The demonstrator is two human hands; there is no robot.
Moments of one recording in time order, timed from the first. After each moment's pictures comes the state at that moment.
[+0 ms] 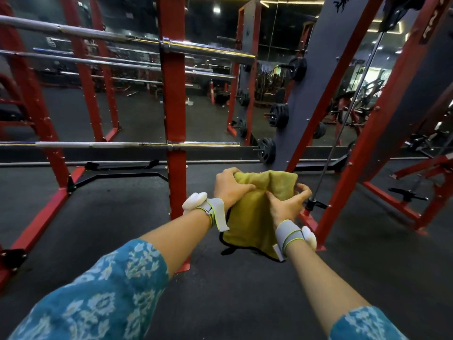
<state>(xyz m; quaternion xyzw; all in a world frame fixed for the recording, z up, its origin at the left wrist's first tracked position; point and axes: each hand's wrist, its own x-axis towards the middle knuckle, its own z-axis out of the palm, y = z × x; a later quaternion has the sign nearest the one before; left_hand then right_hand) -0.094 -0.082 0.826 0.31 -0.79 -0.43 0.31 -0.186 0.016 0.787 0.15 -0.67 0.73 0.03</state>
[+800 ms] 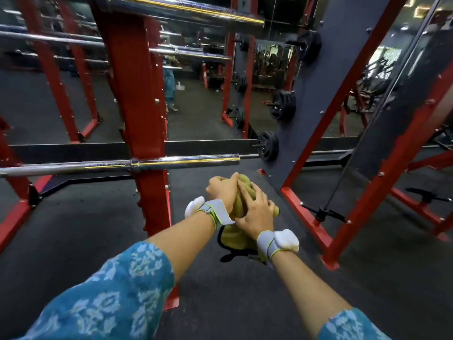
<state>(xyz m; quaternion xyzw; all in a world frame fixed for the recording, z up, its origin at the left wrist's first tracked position) -0.334 -0.312 0.774 0.48 -0.56 -0.58 0.34 -0.374 -0.221 0.732 0.45 -0.85 0.27 0.06</state>
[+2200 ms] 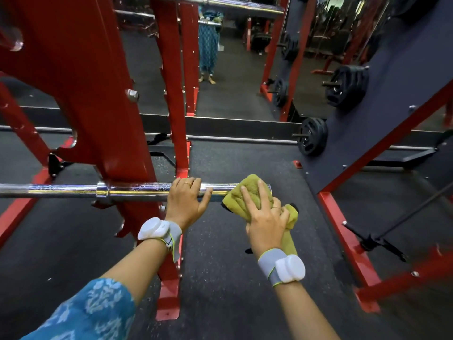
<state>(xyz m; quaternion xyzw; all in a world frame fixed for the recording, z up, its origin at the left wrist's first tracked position) -0.411 -0.580 0.662 0.37 -0.88 0.00 0.30 -0.543 -0.430 0.665 0.47 -0.83 0.17 0.26</state>
